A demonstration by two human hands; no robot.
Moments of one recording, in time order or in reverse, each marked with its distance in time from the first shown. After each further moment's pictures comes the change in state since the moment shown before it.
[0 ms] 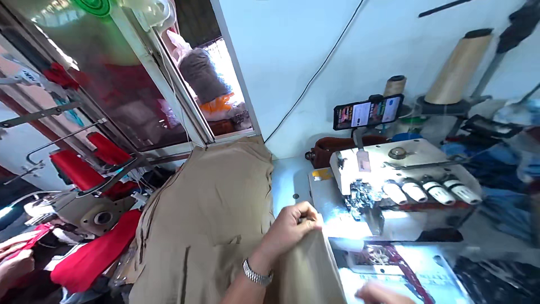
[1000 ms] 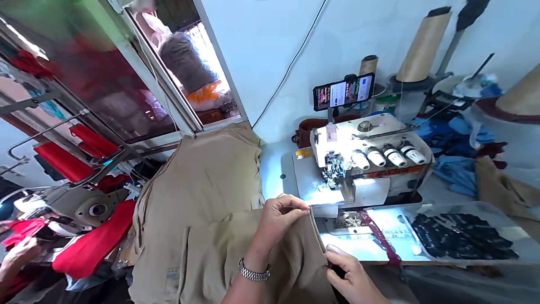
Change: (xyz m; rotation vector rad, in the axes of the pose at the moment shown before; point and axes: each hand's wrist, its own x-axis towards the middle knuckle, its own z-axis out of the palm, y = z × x) left_hand -0.041 0.015 0.041 -0.128 0.224 -0.005; right_hand 0.007 0.026 0.073 0.199 0.373 -0.141
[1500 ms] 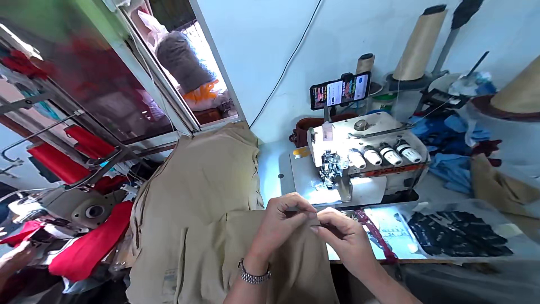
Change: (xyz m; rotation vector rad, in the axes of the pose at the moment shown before) left_hand 0.003 0.017 0.009 0.075 -0.110 0.144; right_hand 0.067 -0.043 -0.017 0.258 0.218 -0.095
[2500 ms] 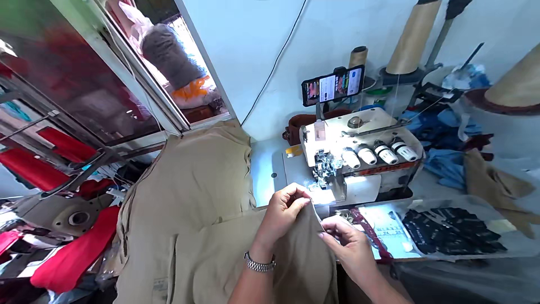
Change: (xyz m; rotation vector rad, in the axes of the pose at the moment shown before) left_hand 0.027 -0.032 0.015 -0.001 0.010 -0.056; right_hand -0.021 0.023 -0.012 -0.134 0.170 0.137
